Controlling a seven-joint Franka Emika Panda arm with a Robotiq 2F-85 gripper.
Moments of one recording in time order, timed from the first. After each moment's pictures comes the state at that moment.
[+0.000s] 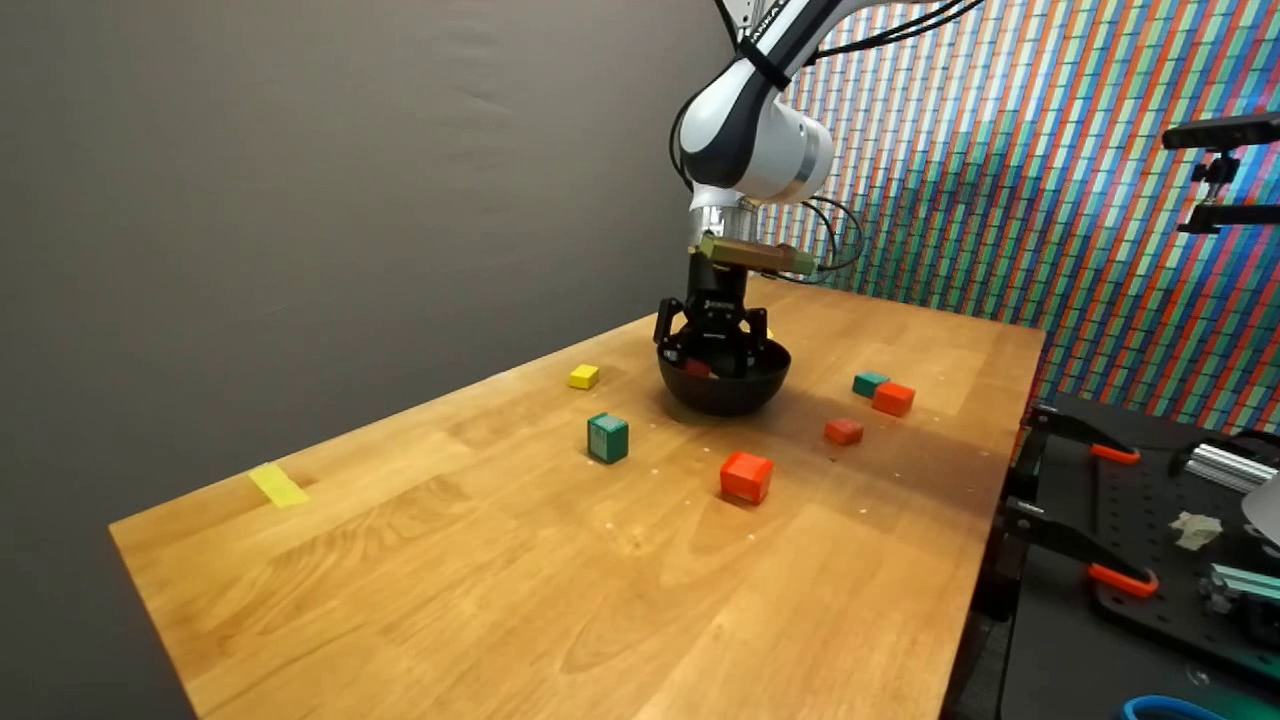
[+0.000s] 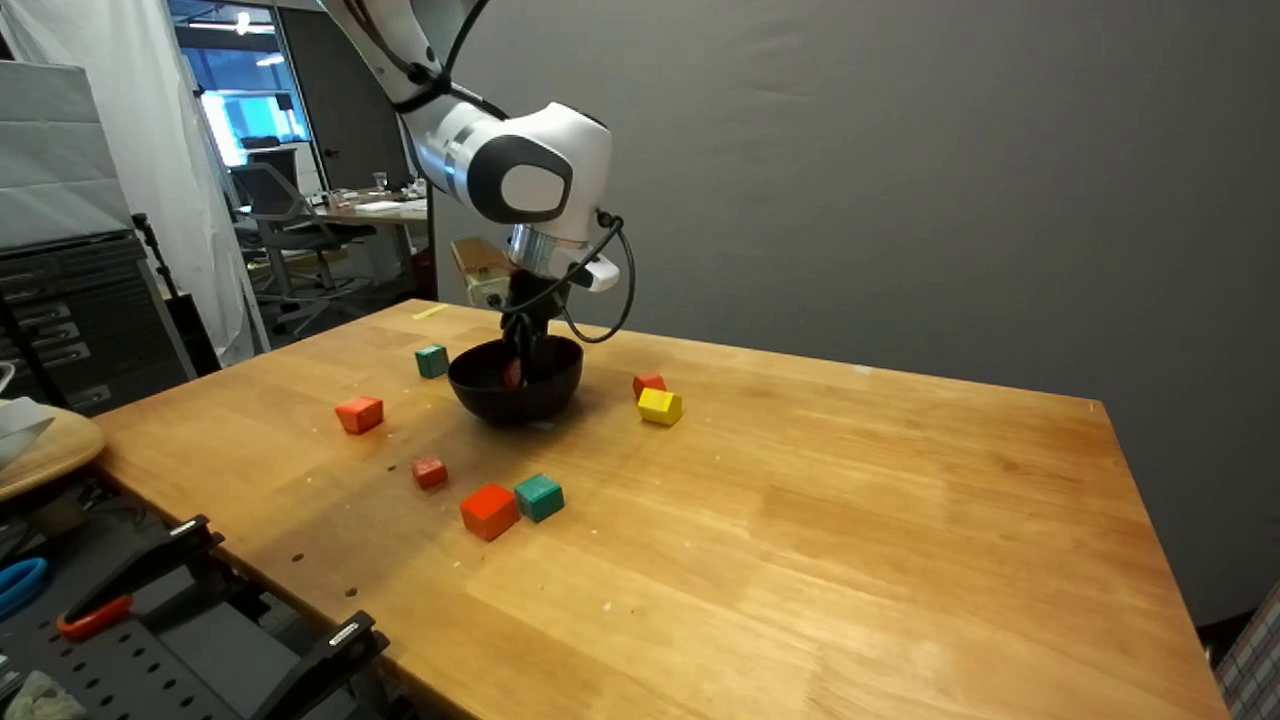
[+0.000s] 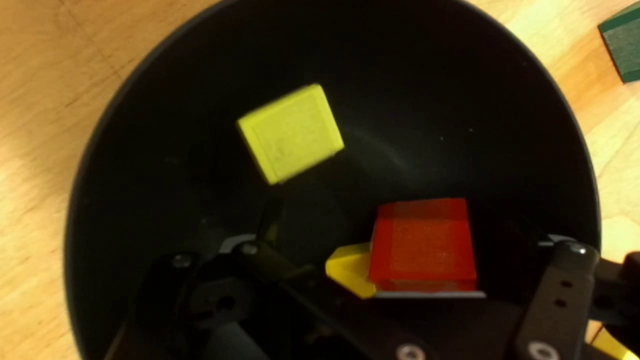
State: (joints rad) arm -0.02 0.63 0.07 -1.93 0.39 2.34 0.28
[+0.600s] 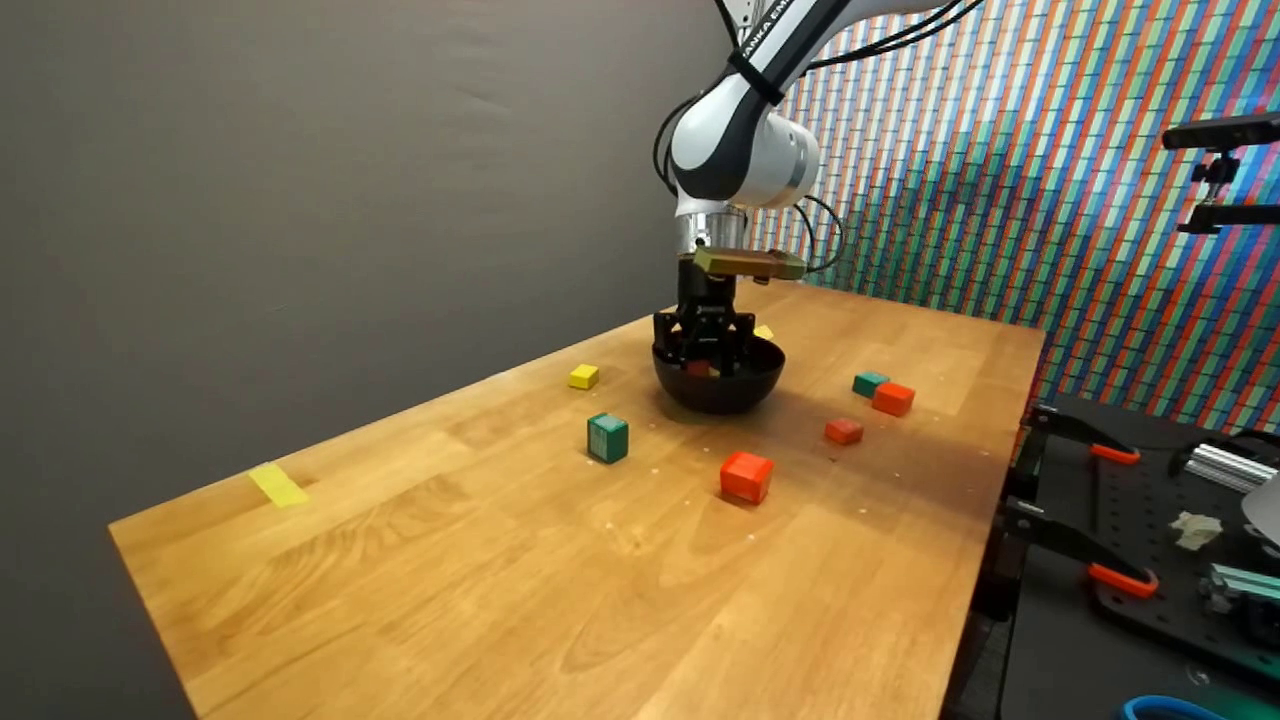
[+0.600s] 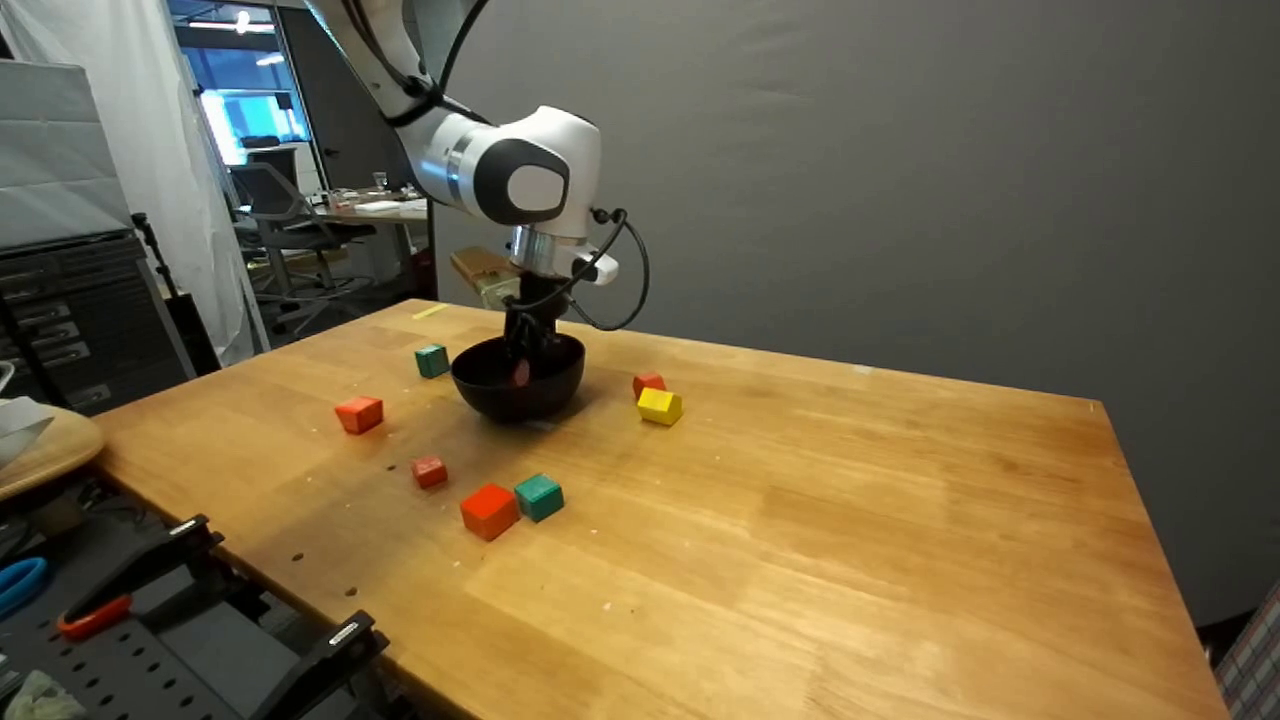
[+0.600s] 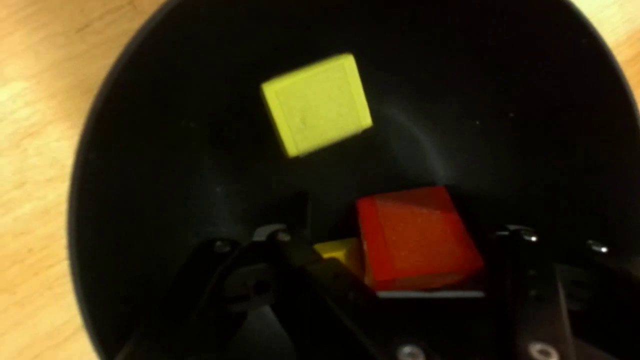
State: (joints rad) arm 0.03 0.67 0.05 -1.89 0.27 2.36 0.28
